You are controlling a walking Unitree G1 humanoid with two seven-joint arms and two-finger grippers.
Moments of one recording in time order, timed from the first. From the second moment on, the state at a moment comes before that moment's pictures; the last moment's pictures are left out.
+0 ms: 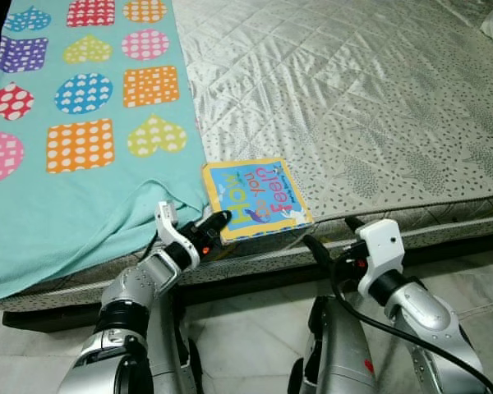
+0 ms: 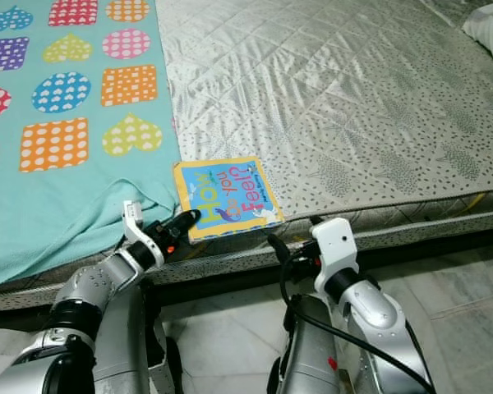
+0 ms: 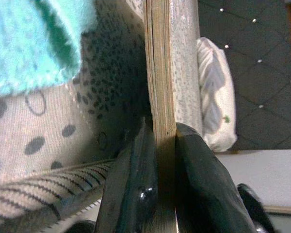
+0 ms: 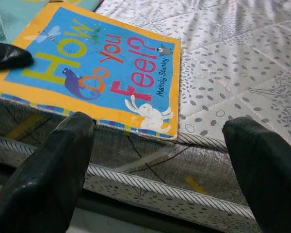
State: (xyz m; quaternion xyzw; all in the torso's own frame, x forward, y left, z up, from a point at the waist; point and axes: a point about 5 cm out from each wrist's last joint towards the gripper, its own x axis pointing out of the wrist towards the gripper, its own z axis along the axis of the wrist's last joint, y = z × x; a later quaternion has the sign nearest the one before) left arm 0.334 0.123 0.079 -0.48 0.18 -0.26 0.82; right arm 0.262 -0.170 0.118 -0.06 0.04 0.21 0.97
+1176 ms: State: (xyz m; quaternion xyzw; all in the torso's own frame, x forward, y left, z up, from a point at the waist) left arm 0.280 0.169 0.127 -0.07 -0.02 -0.11 0.99; right arm 0.300 -0.142 0.137 0.08 0.00 0.08 0.99
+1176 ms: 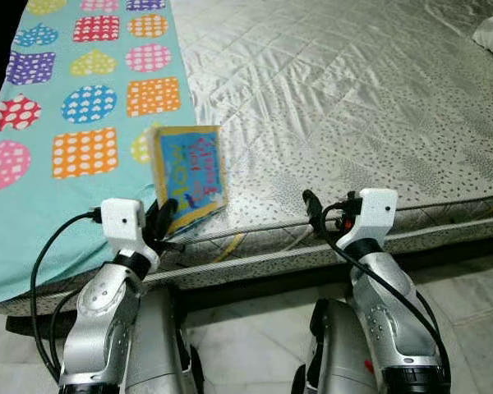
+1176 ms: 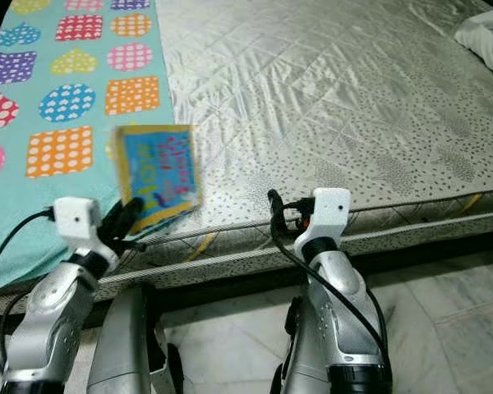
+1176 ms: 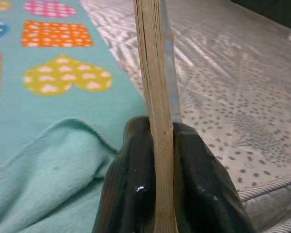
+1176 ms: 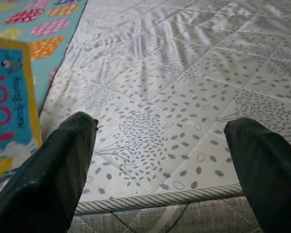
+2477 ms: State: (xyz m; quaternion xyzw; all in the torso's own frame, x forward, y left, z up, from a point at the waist) left arm 0.282 0.169 0.121 -0.08 -0.01 -0.04 1.00; right arm 0.308 -0.145 0.147 0.09 -0.02 0.07 0.99
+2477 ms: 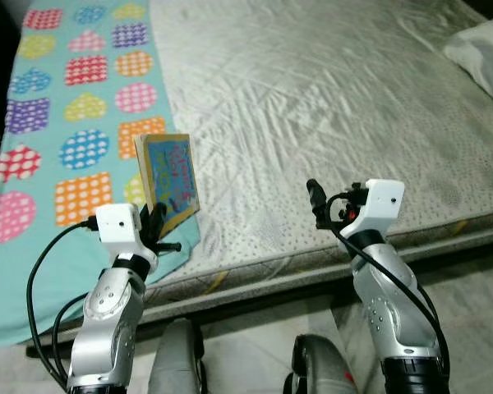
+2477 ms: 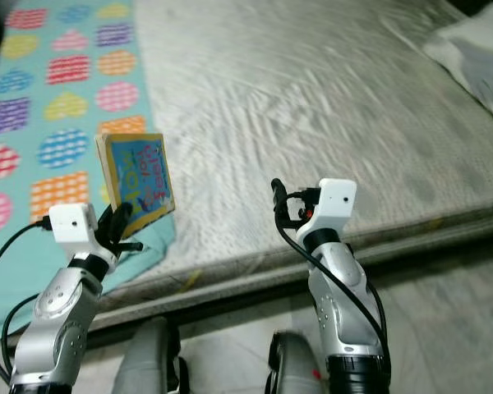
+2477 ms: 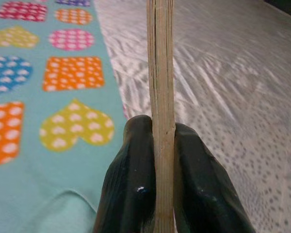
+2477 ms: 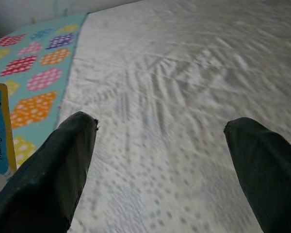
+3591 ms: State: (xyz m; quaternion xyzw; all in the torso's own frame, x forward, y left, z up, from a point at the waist) left arm 0.290 0.175 0.115 -0.08 0.00 -0.01 1.00; right arm 0.312 -0.137 0.141 0.06 -0.03 0.08 0.99
